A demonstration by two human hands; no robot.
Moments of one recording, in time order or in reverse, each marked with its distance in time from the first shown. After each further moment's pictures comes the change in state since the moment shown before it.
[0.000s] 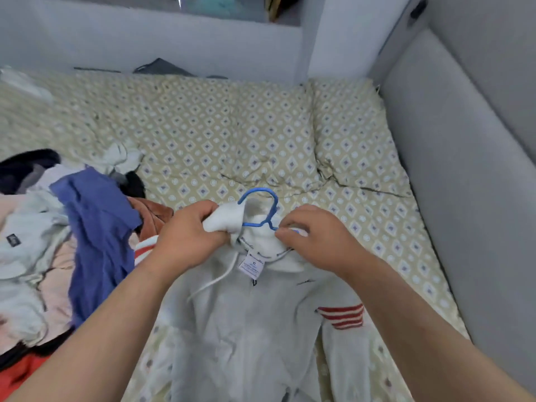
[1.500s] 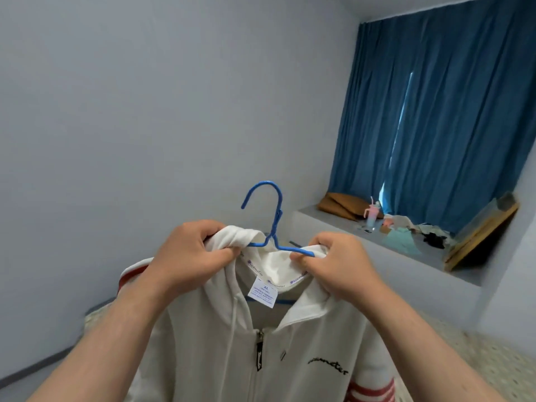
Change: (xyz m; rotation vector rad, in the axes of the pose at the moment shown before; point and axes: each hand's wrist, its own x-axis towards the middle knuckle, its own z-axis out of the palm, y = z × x) left_hand -0.420 0.203 -0.268 0.128 0.988 0.130; right_hand -0.159 -0.389 -0.118 -0.028 0.137 -0.829
